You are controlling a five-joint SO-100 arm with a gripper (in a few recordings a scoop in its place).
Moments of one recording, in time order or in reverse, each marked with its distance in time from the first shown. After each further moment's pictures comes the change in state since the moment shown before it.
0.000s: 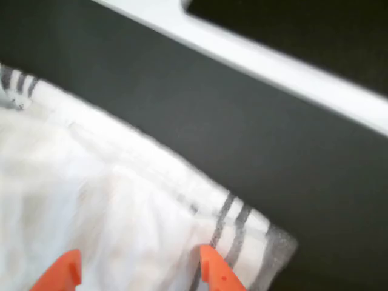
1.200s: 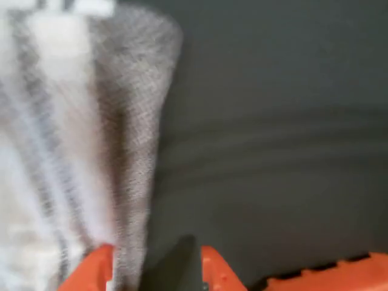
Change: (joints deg) arm -1.9 5.5 6.2 22.6 16.6
